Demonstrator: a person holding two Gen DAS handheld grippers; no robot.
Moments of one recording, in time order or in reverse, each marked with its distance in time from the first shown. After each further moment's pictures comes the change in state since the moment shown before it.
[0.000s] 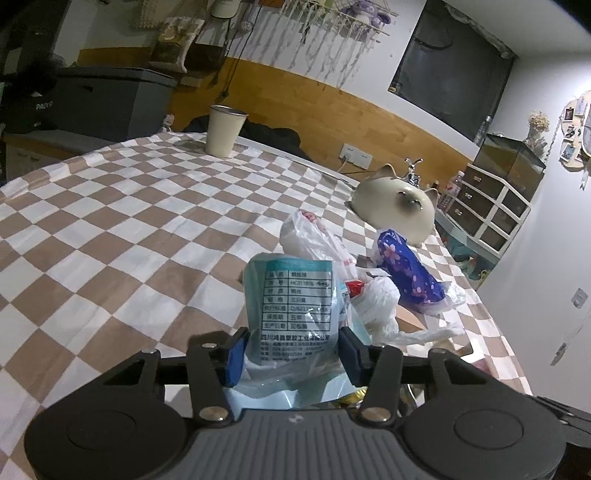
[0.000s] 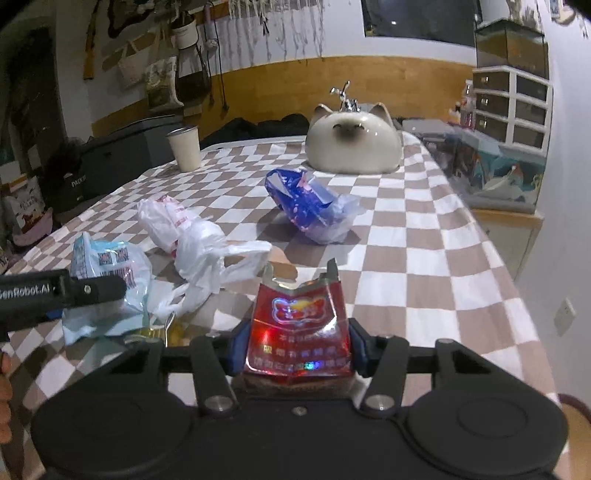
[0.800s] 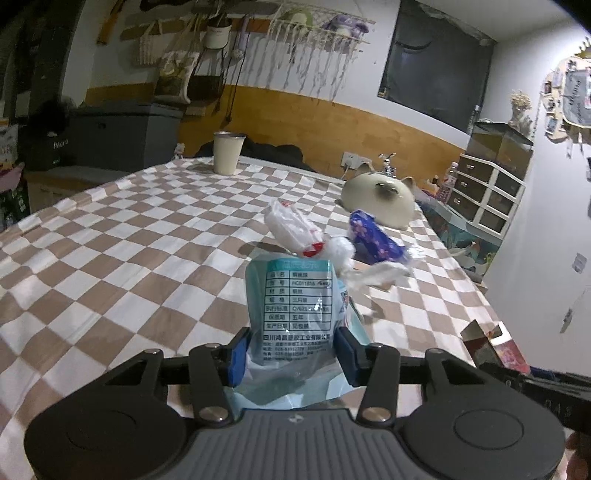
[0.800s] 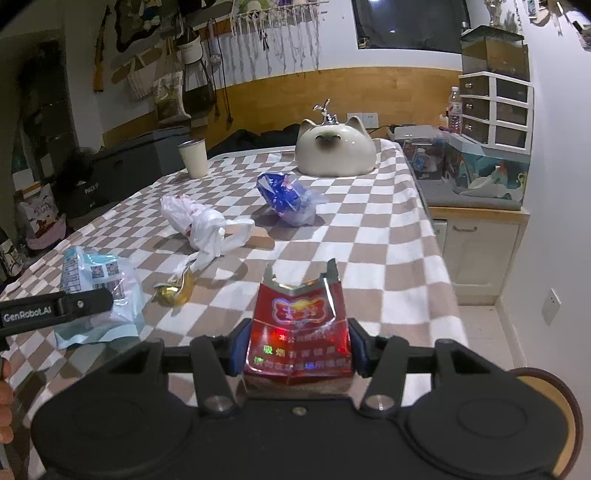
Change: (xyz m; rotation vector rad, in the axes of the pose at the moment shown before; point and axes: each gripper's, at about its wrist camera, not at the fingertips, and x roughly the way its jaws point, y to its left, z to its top) left arm -0.096 -0.052 -0.060 0.103 -0.061 0.086; right arm -0.093 -0.039 -0.038 0.019 -0.027 0.036
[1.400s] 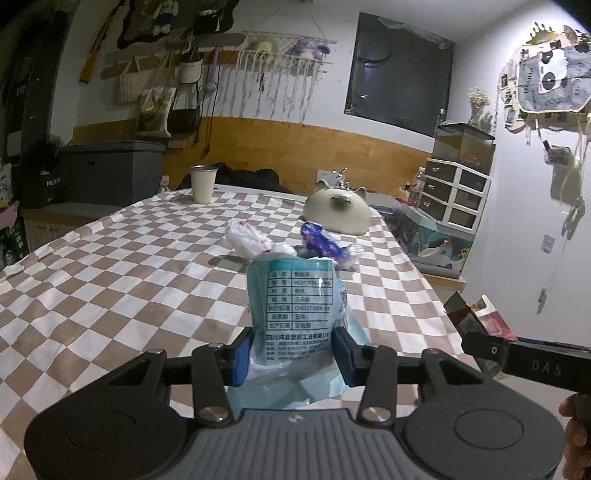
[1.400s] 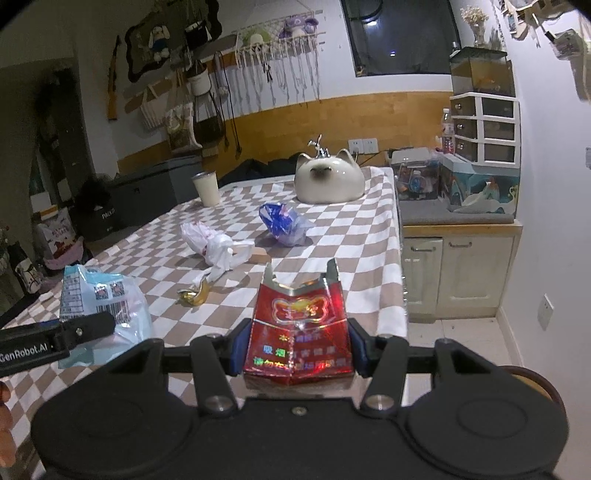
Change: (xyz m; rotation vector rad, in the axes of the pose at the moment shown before) left arm -0.084 -0.061 -0.031 0.087 -0.076 -0.014; right arm -0.084 -0.032 -0.016 0.022 -0.091 0.050
